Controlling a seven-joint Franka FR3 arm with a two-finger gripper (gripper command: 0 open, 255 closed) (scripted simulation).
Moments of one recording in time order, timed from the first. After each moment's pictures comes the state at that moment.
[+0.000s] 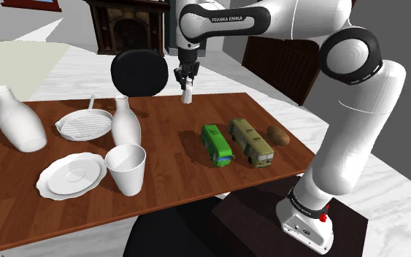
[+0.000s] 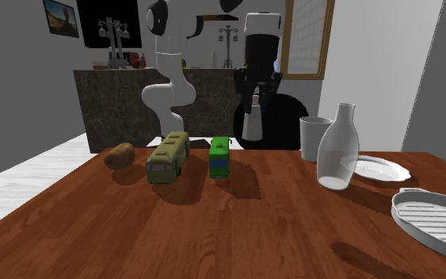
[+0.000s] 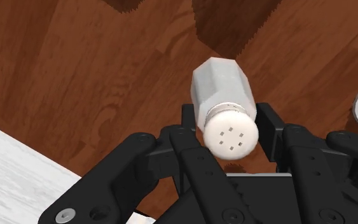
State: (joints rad) arm 0.08 0.17 0.13 -1.60 -0.13 1.78 0.07
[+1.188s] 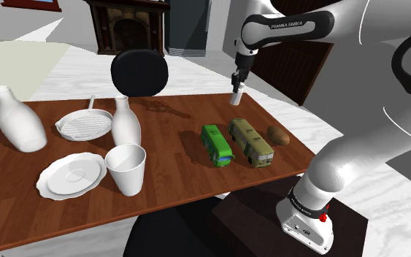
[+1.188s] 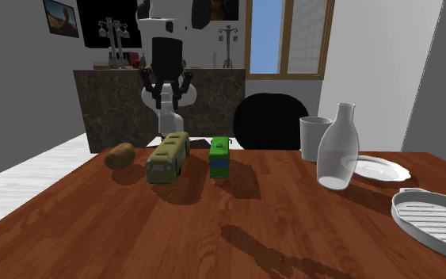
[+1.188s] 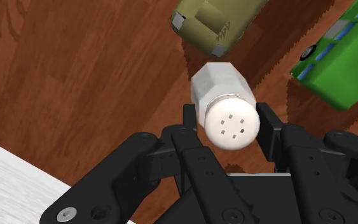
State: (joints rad) arm -0.09 -0.30 -0.06 -2.15 -0.11 1.90 -0.27
